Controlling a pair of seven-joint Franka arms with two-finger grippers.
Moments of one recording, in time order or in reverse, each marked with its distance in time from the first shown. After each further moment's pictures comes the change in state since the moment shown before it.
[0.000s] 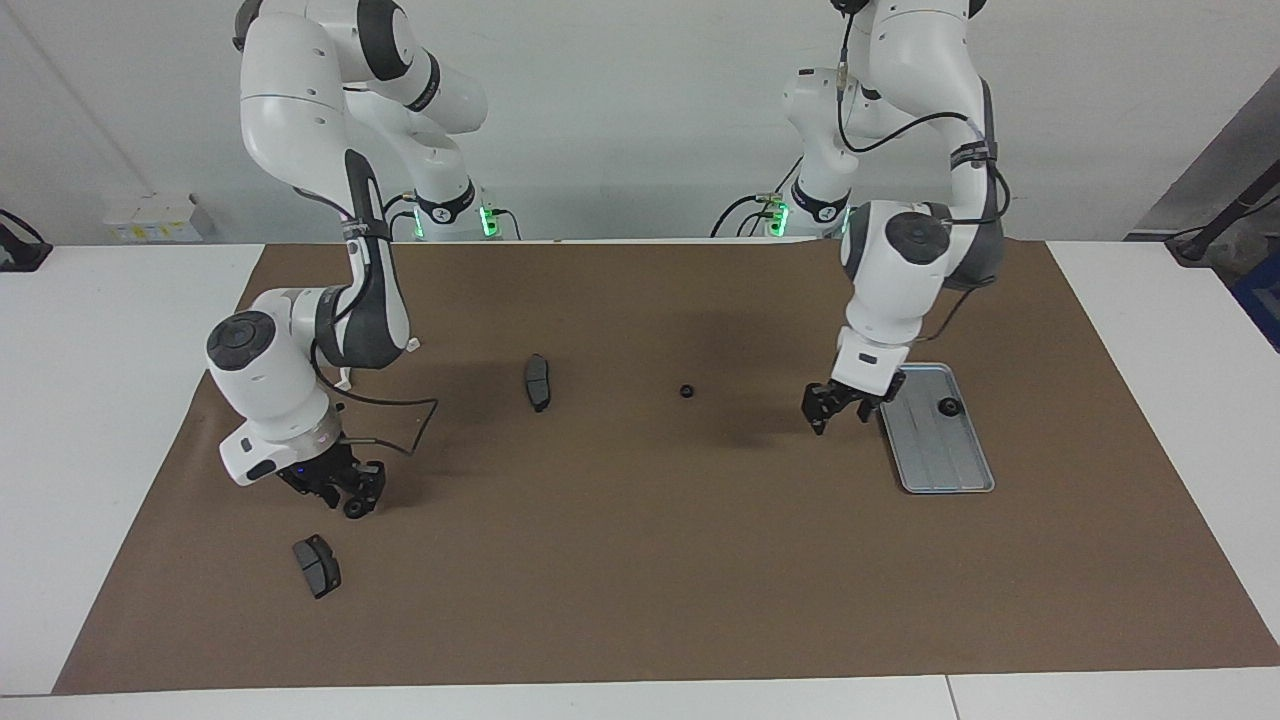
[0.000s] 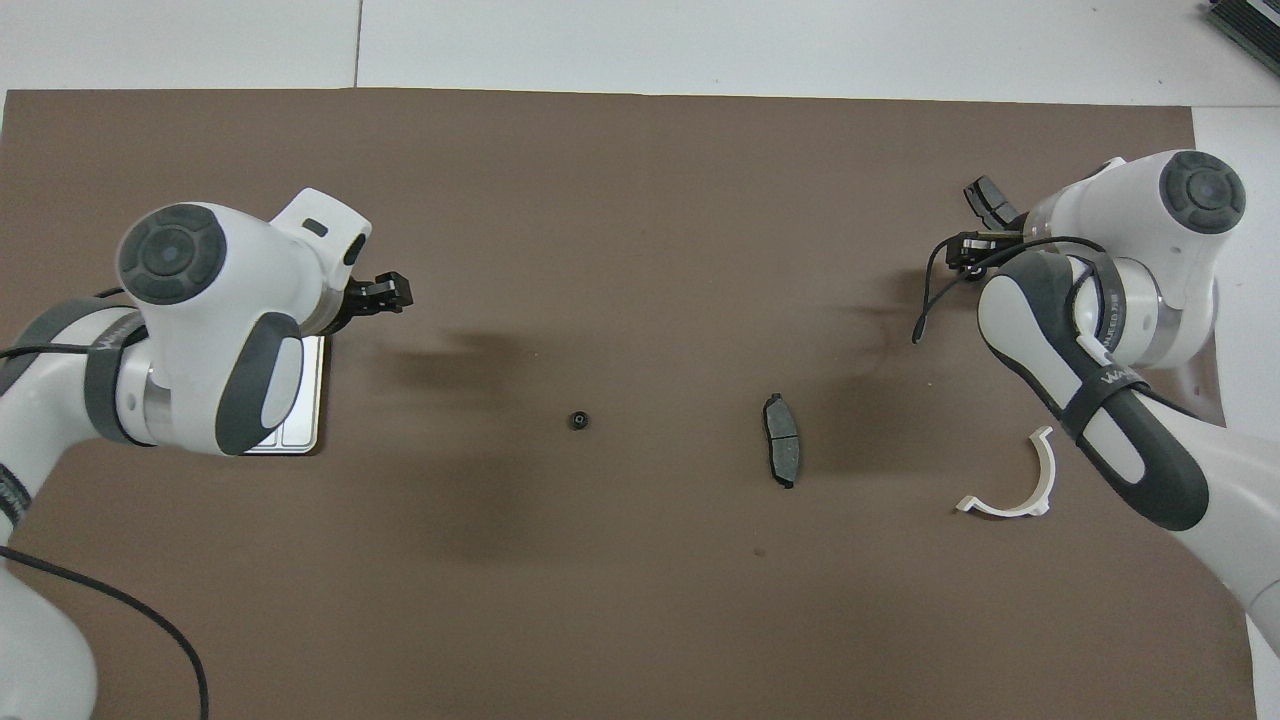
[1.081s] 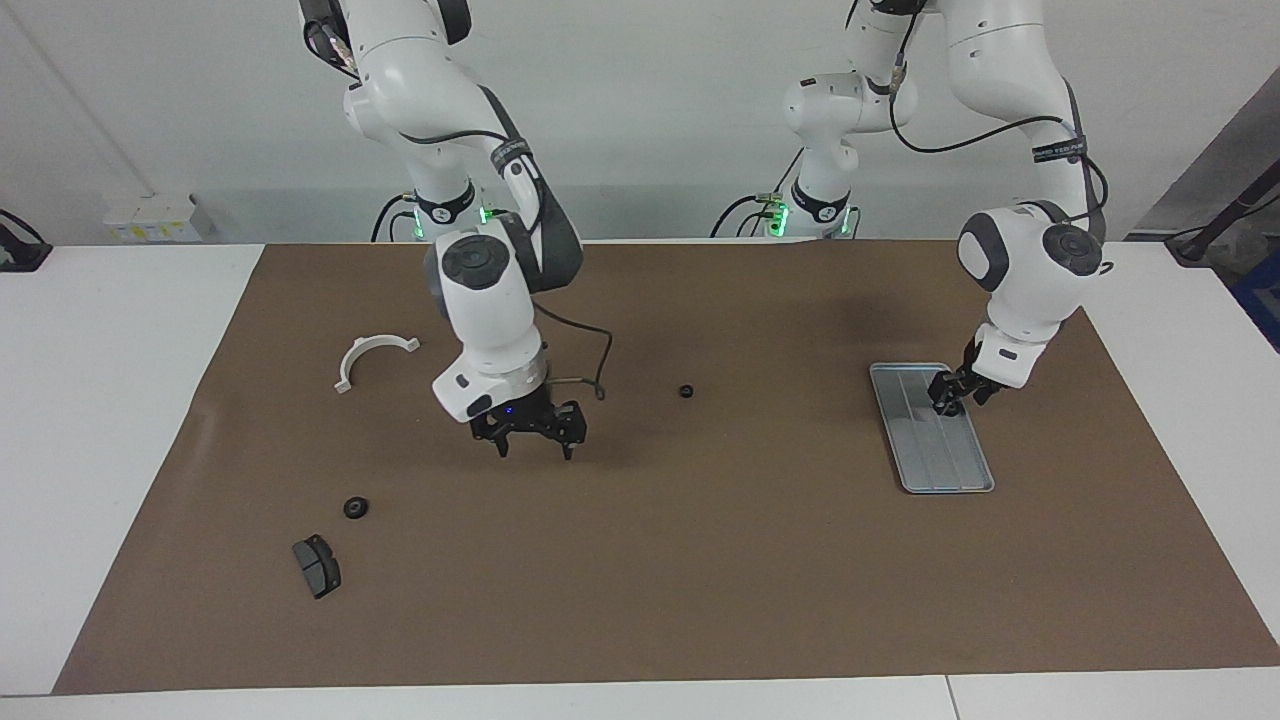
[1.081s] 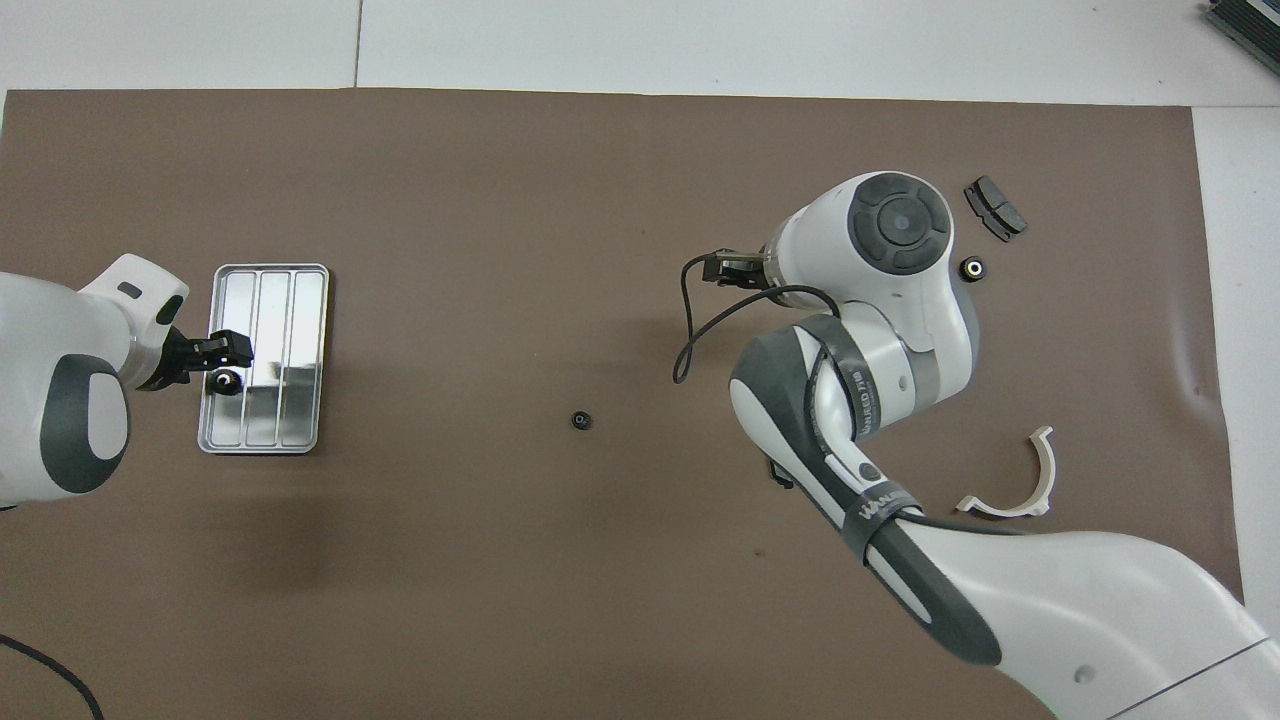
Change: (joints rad) left arm 0.280 -0.047 -0.005 -0.196 -0.002 0.107 0.161; right arm 0.460 -0.084 0.015 0.047 0.001 -0.098 0.504
